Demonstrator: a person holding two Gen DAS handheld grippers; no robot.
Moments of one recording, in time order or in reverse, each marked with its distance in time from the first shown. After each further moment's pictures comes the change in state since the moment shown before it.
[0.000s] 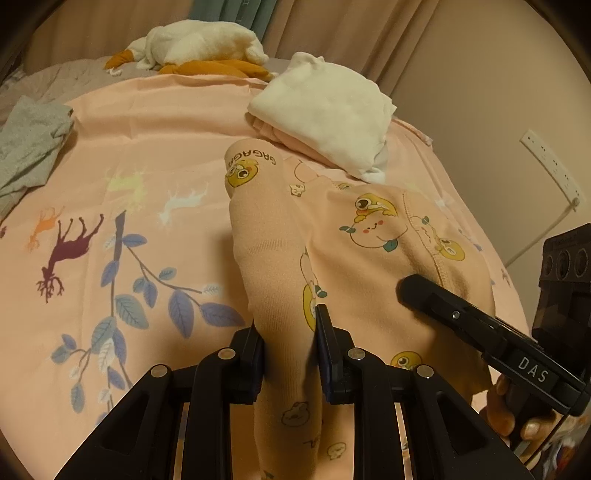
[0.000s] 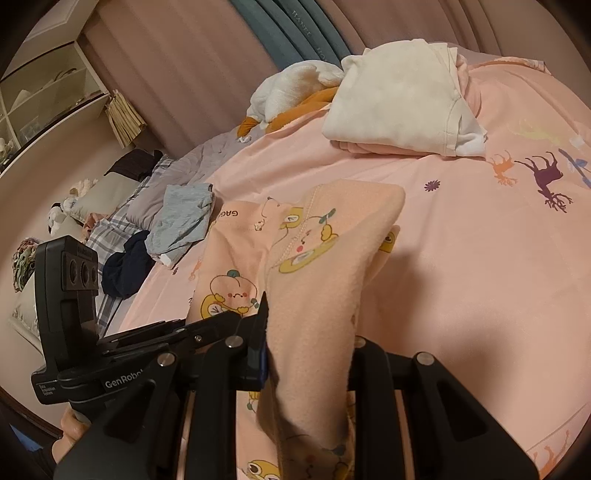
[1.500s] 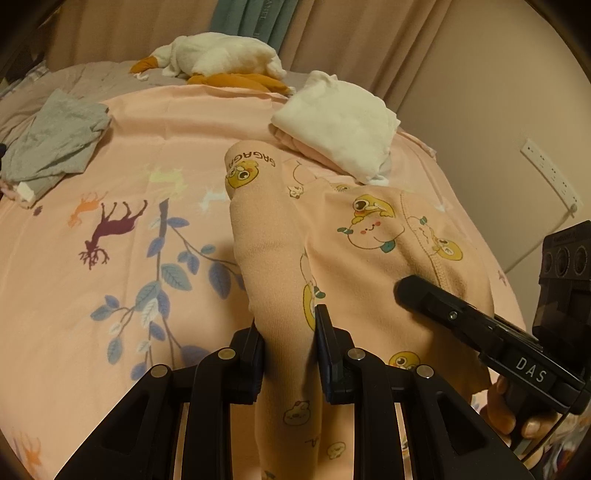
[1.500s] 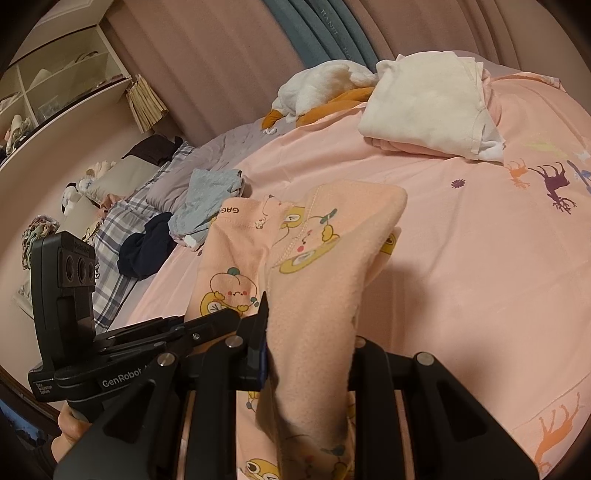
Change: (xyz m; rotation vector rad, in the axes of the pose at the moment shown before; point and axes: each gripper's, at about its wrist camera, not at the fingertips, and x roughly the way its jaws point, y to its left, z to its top) left arm -0.051 0.007 -0.032 -0.041 -0.046 0.039; right arm -0.014 0.046 -0.021 -0.064 0.022 0.037
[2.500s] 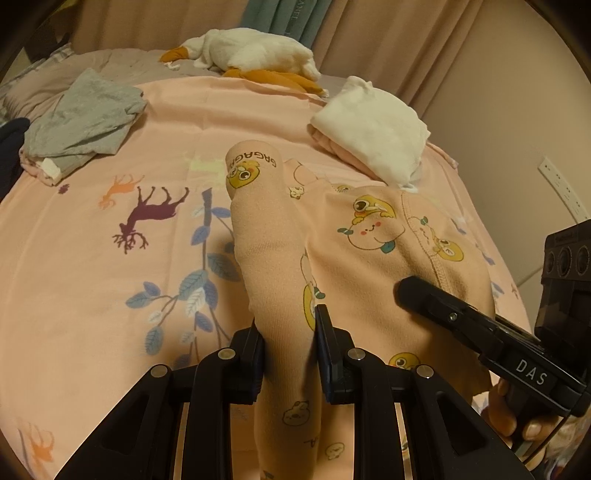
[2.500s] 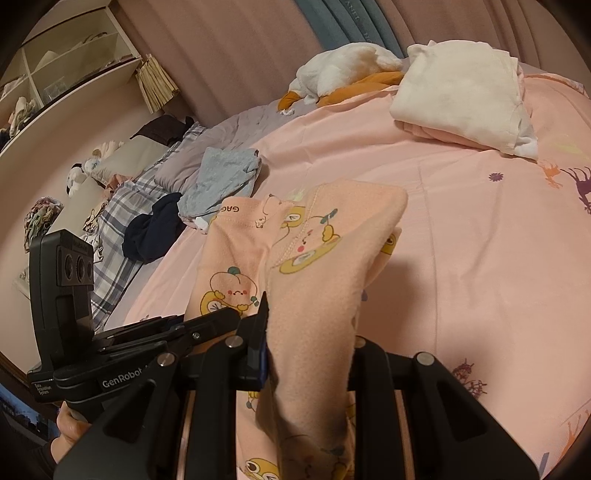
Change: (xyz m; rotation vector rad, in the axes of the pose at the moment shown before) left arm -0.006 0.041 -0.005 -0.072 -0.003 0.044; right arm 0.040 0.030 0.000 -0.041 0.064 0.032
